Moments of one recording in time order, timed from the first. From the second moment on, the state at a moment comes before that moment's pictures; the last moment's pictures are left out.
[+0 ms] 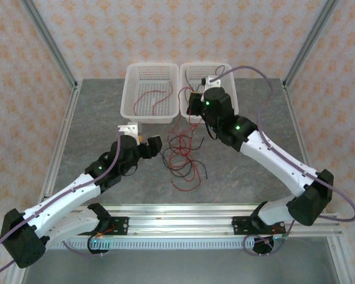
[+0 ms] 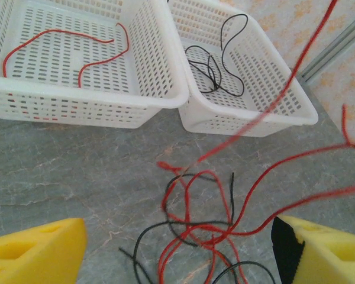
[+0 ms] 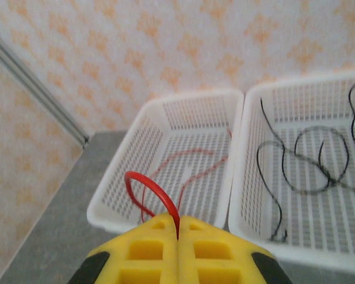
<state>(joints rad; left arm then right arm) -0.64 0.93 0.66 -0.17 -0.25 -0.59 0.72 1.40 1.38 -0.26 0.30 0.45</state>
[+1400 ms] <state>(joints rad) -0.75 1.43 0.63 0.62 -0.44 -0.07 0.71 1.39 1.46 -0.26 0.19 0.71</state>
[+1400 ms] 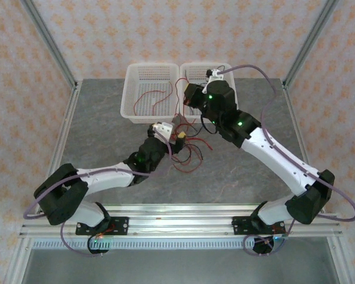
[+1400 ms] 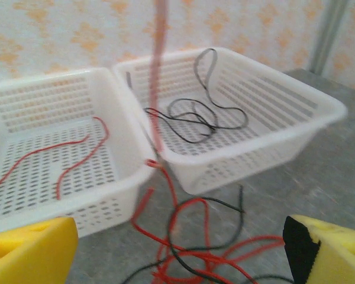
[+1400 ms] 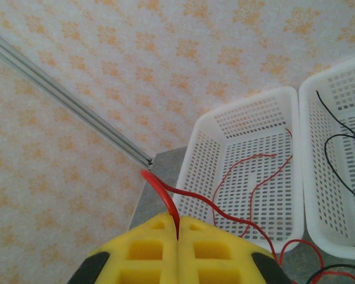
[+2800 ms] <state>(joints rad) -0.62 1.86 0.45 1.09 -0.24 -0.28 0.71 1.35 1.96 -0.45 0.16 0.59</state>
